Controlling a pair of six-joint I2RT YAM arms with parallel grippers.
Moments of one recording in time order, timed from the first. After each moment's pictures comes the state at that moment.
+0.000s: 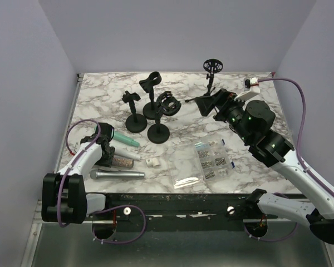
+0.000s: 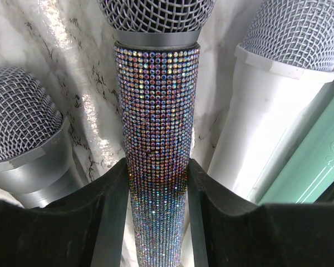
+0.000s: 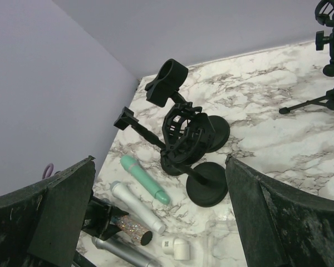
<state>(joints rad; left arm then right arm) -0.06 1.25 0.66 -0.76 -0.30 -1.52 0.72 0.99 1.12 -0.18 0.28 0.59</state>
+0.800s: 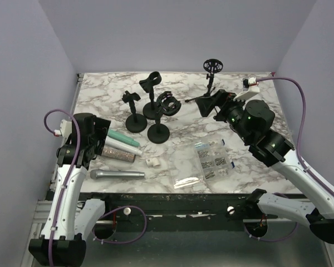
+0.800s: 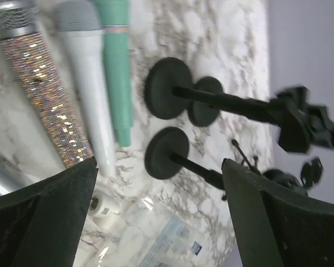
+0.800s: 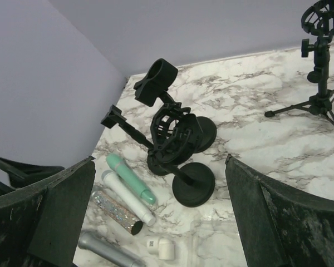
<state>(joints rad) -0.05 0.86 0.90 -0.84 -0.21 -1.32 0.72 1.00 1.13 -0.18 0.29 0.55</state>
